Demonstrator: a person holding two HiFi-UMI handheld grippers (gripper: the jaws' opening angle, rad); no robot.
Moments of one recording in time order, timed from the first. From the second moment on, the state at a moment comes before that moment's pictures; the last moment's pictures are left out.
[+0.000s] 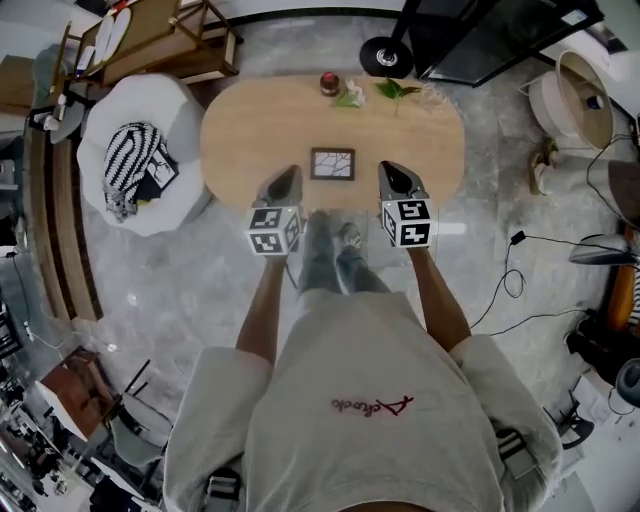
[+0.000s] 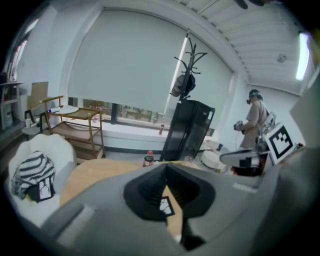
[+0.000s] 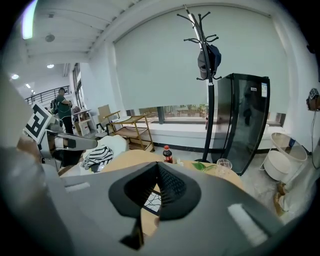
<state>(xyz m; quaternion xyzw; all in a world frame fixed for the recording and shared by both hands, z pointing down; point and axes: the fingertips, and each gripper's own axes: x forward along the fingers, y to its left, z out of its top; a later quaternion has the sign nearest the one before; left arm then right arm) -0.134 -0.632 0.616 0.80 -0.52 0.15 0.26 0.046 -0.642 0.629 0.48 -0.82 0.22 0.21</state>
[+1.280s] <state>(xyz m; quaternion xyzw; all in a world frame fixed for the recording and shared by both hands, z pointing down) -0.153 -0.599 0.820 0.77 -0.46 0.23 0.37 0.022 -0.589 0.828 0.48 -0.76 0.34 0.28</state>
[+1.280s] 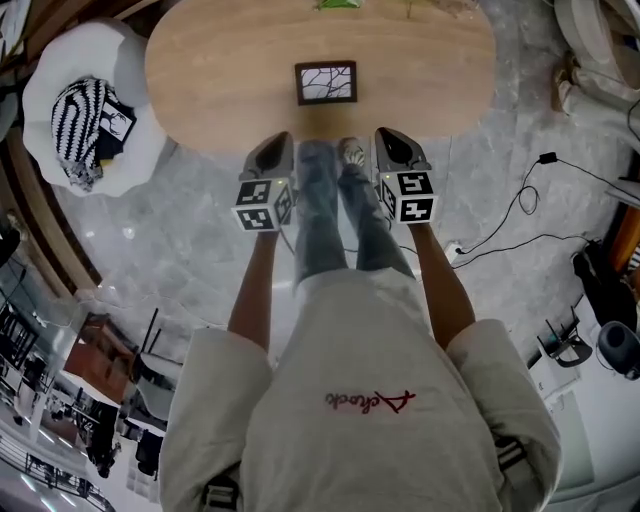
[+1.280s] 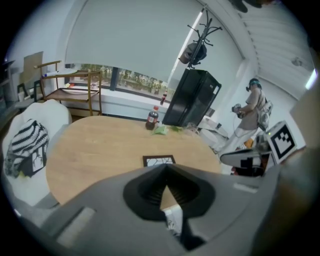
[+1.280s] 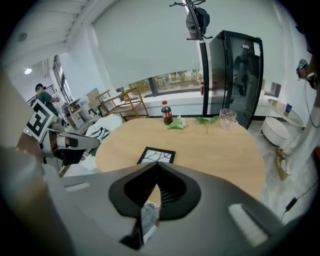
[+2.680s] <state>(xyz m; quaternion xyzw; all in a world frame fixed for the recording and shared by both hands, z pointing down) -0.151 -0.598 0.960 0.75 -0.45 0.25 0.42 0.004 -0.584 0.963 0.45 -0.75 0.38 0.30</state>
